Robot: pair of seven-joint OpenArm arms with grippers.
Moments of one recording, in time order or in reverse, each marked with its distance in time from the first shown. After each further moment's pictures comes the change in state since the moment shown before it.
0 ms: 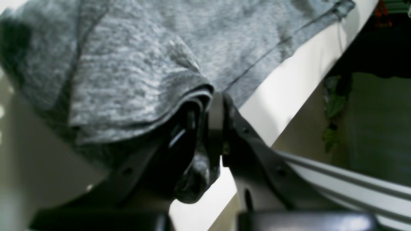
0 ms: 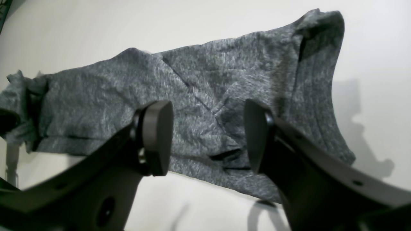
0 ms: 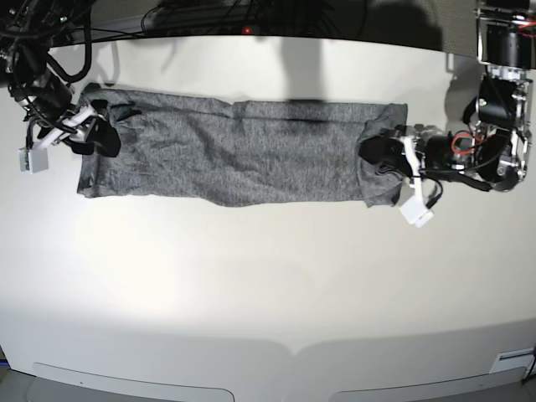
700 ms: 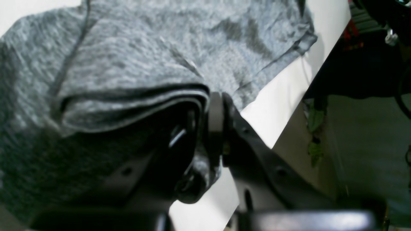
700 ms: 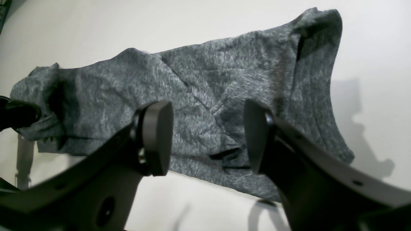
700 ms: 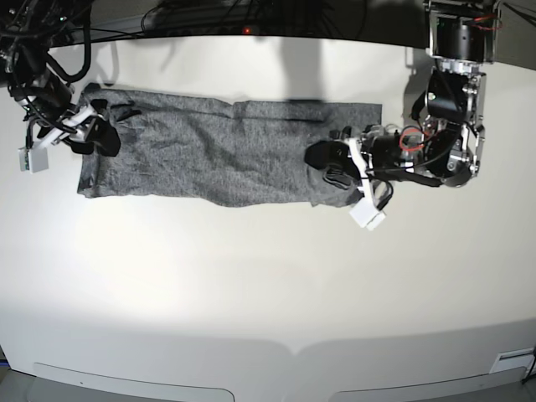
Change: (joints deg) left arm 0.2 12.4 -0.1 0.0 7.6 -0.1 -4.3; right arm 0.0 0.0 0.0 0.0 0.0 0.0 -0.2
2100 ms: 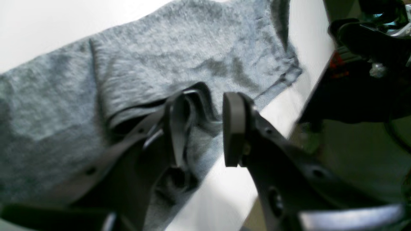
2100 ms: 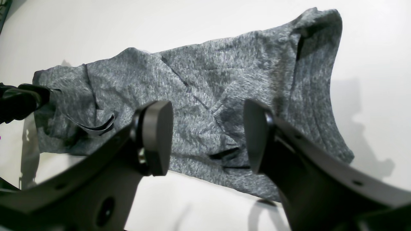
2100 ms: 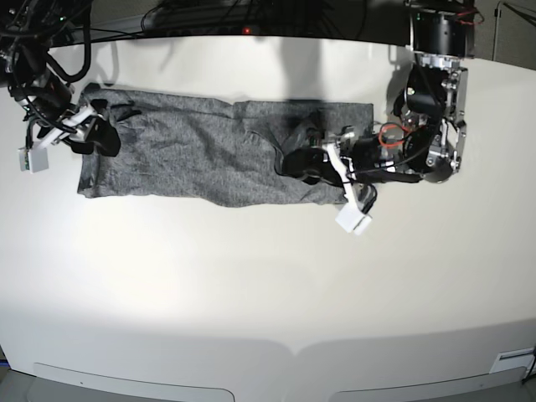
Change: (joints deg) left arm 0.7 4.1 -0.2 0.0 7.4 0.0 -7.1; right arm 0.0 0.0 0.0 0.0 0.0 0.0 0.0
